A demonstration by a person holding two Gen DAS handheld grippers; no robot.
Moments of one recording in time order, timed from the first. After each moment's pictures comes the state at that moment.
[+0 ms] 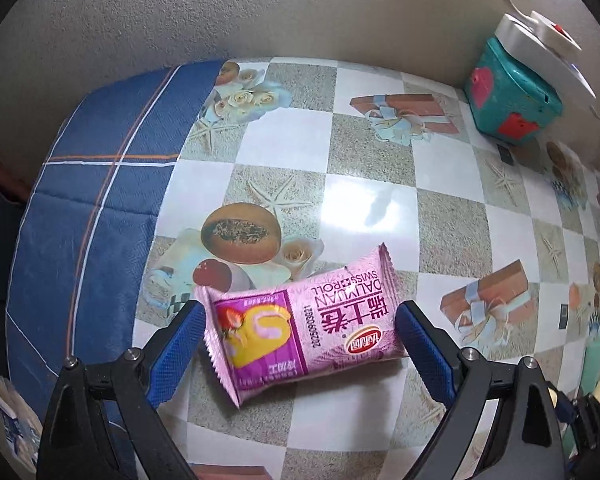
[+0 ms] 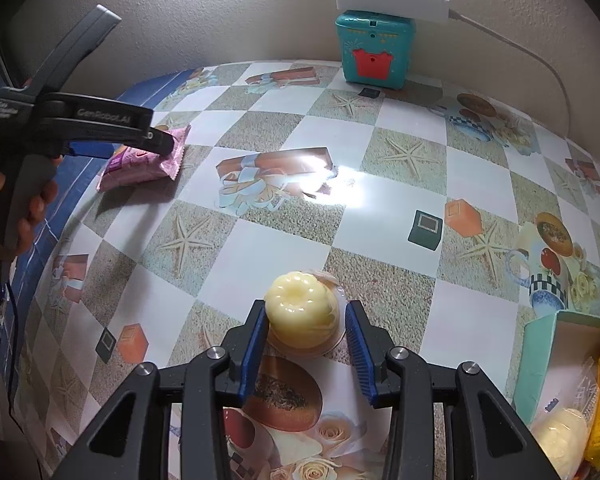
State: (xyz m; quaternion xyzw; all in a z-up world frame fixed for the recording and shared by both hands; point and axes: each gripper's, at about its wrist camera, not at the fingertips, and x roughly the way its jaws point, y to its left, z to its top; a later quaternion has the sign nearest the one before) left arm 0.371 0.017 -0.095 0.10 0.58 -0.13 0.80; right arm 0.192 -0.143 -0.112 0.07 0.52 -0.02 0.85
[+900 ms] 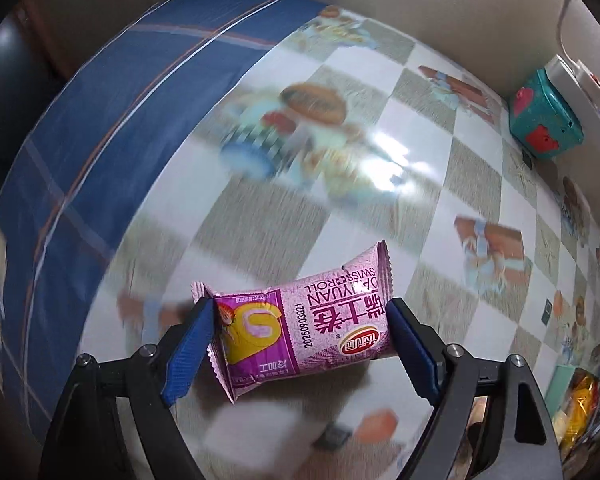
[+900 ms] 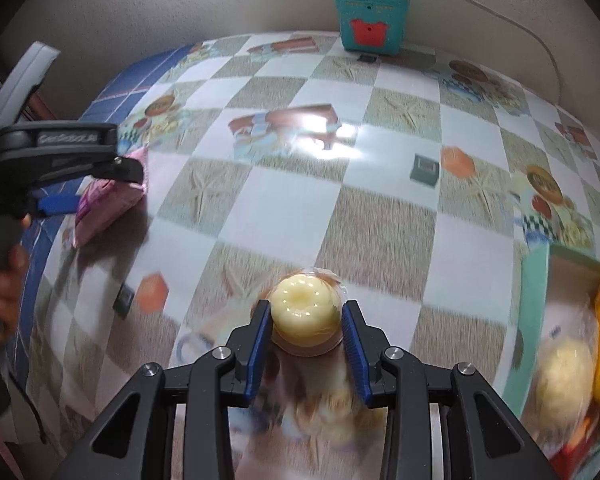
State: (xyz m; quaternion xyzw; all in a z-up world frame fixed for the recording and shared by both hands) left arm 0.278 0.065 -0.105 -0.04 0.63 -0.01 0.78; right arm 0.162 -0.127 -0.105 0.09 0.57 -0.03 0.82
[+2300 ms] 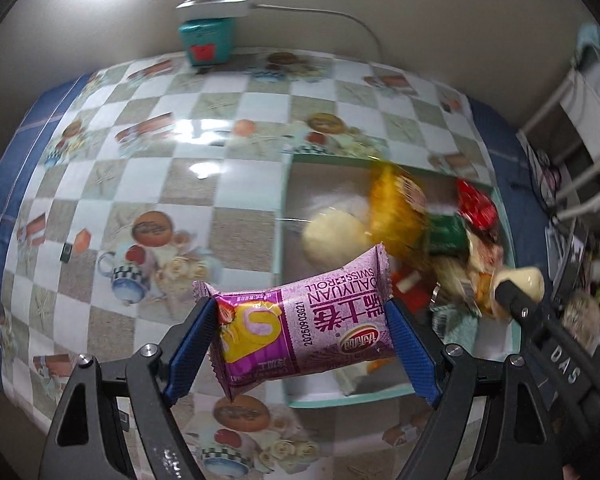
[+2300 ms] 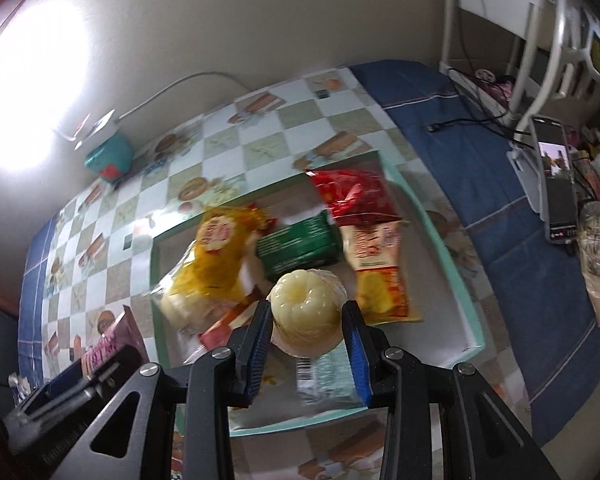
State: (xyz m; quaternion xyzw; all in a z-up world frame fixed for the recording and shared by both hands) left arm 0.036 -0.195 -0.016 0.08 0.57 -0.21 0.79; right arm -0.054 -0.358 0.000 0.26 0.48 -0.28 0.79
